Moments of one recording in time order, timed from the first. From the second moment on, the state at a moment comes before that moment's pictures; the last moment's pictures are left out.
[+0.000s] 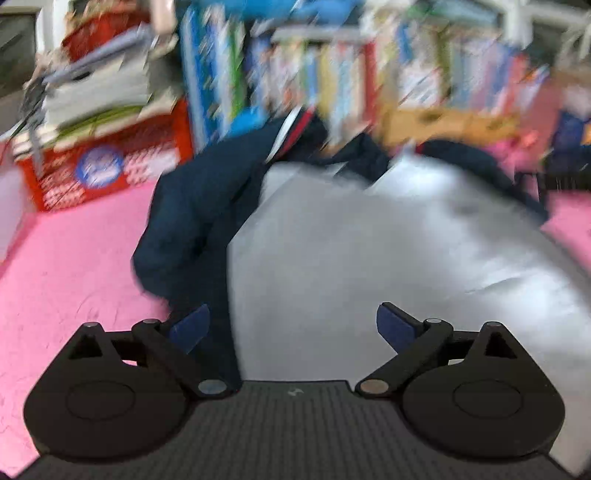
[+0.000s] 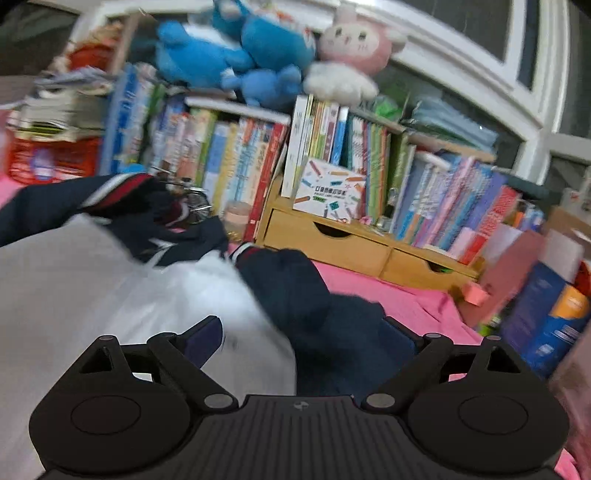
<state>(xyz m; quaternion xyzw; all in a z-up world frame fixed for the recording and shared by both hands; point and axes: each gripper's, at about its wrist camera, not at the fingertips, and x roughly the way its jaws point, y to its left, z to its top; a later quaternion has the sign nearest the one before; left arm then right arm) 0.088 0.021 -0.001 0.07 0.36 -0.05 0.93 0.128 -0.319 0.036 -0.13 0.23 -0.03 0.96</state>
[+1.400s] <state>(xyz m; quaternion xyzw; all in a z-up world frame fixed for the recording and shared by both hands) 0.069 0.050 -0.035 0.01 0.33 -0.05 0.94 0.134 -0.174 -0.021 -0.25 0.22 0.24 0.91</state>
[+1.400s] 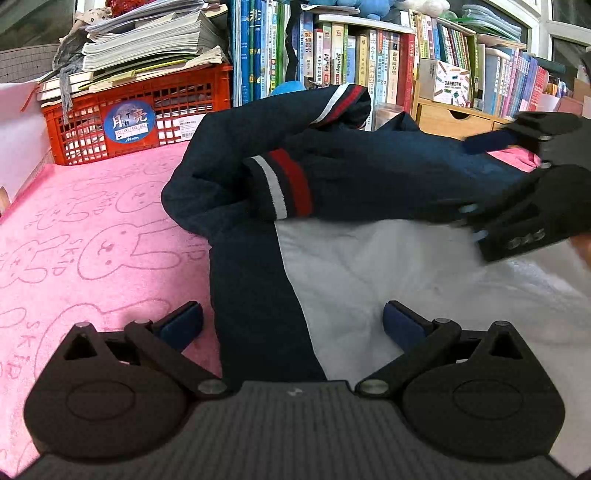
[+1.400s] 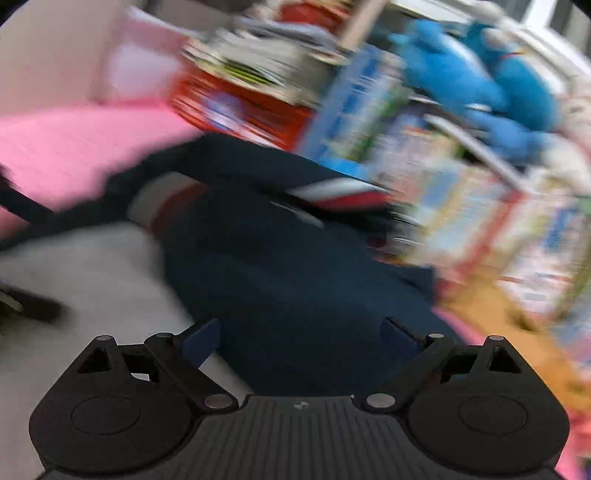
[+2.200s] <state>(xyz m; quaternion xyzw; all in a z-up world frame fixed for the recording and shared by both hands) 0.061 0.073 -0.017 -0.06 0.36 -0.04 0.93 0.080 -0.499 0.085 0.10 0.24 -0.13 0.96</state>
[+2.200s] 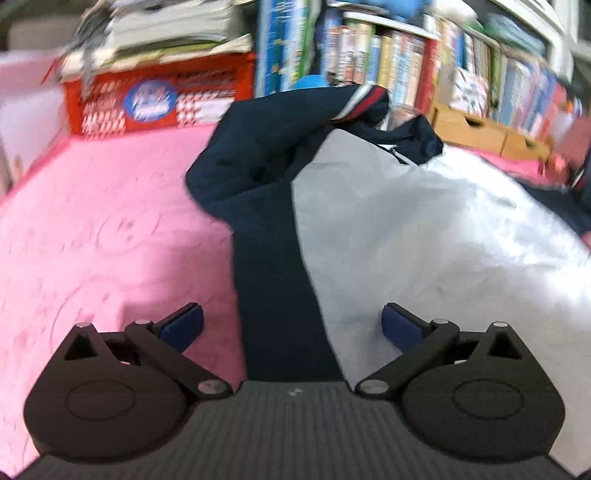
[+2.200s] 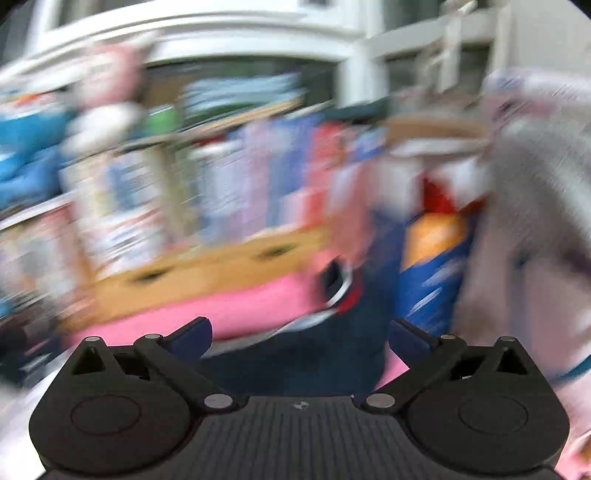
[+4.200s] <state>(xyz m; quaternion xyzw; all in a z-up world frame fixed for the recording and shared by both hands) 0.018 0.068 -0.013 -0.09 0.42 -0.16 0.89 -0.066 -0.410 0.007 0.15 0.29 0.09 0.94</state>
